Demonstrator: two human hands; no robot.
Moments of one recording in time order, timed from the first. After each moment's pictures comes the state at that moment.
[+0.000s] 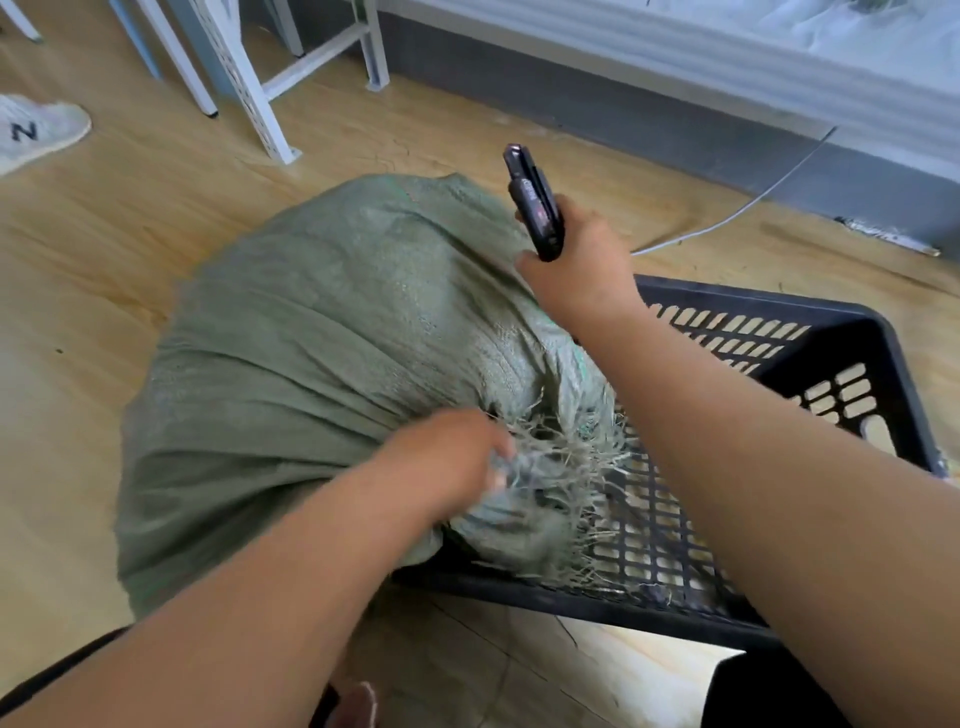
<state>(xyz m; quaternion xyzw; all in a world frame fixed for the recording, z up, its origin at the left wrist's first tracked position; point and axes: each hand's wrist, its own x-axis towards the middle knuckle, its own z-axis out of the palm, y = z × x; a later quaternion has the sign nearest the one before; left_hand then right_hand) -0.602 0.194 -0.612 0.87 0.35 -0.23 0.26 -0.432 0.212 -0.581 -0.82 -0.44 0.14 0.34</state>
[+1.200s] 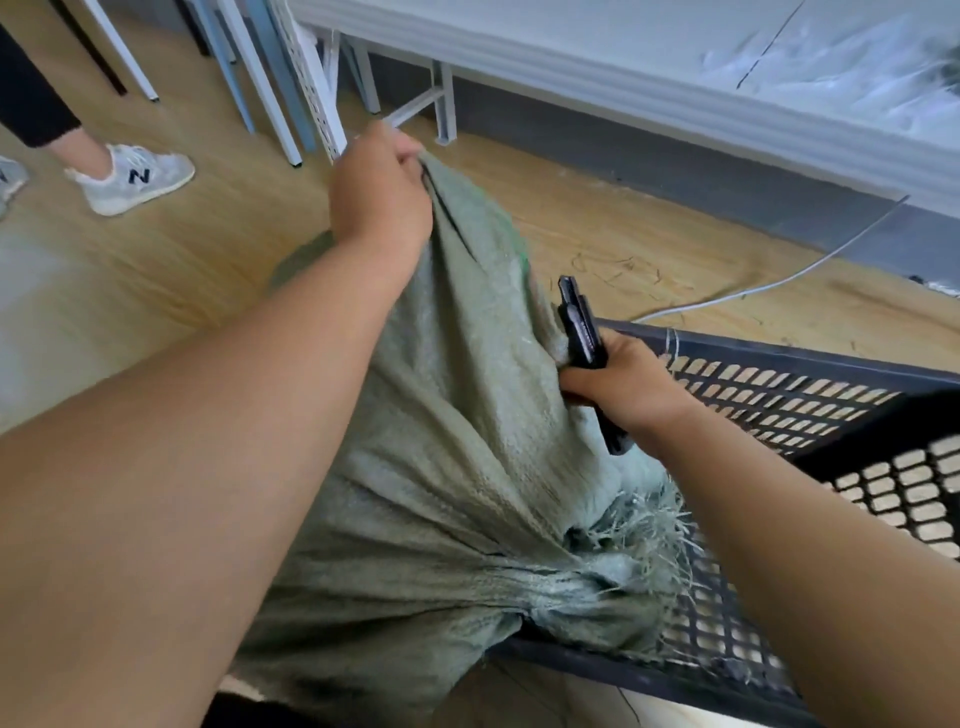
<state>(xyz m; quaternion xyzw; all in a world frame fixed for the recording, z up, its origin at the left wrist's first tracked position) -0.602 0.382 -0.514 0.71 0.58 0.37 0.17 -0.466 0.208 -0.596 -0.73 -0.35 0.43 0.40</state>
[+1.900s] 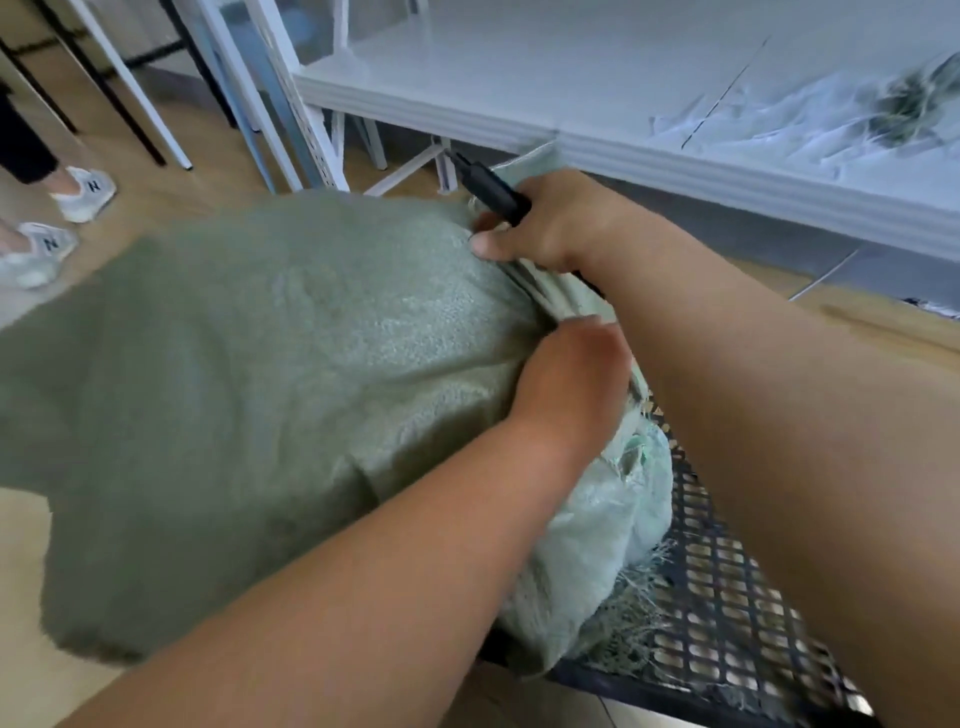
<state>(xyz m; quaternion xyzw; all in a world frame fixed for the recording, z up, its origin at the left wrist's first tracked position) -0.518 0.228 -0.537 0.91 0.33 0.17 0.16 -0.445 0.276 -0.442 -0.76 -0.57 0.22 0.20</state>
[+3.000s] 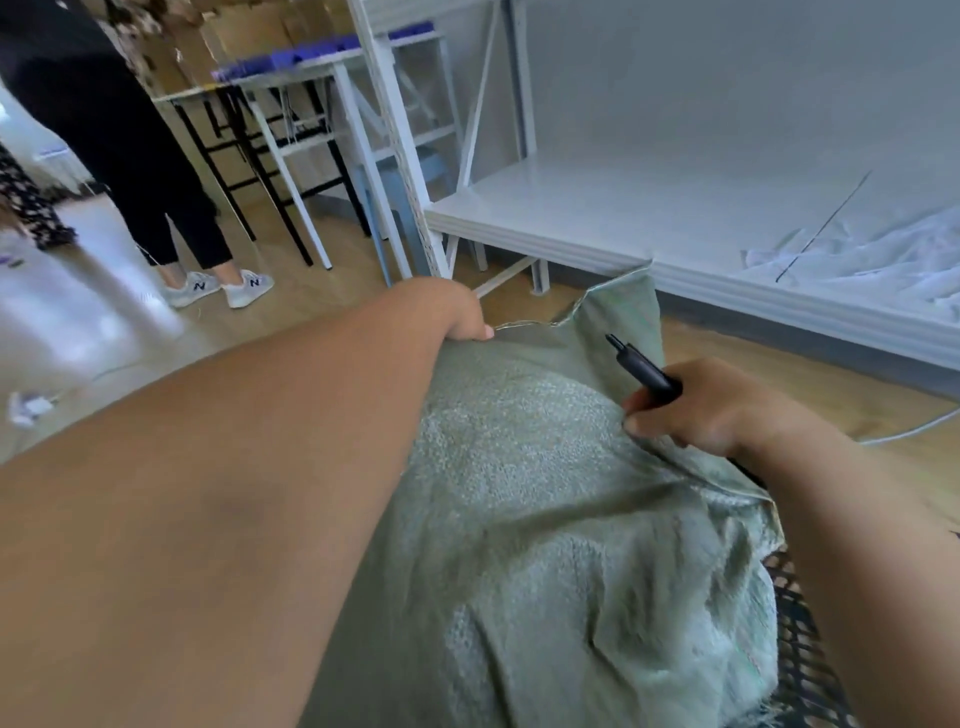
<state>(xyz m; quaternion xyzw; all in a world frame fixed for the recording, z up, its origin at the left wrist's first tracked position) -0.592 0.413 -0.404 0.79 0.56 -0.25 -0.03 -0.421 0.244 -0.463 -0.76 -0.51 0.31 0.25</state>
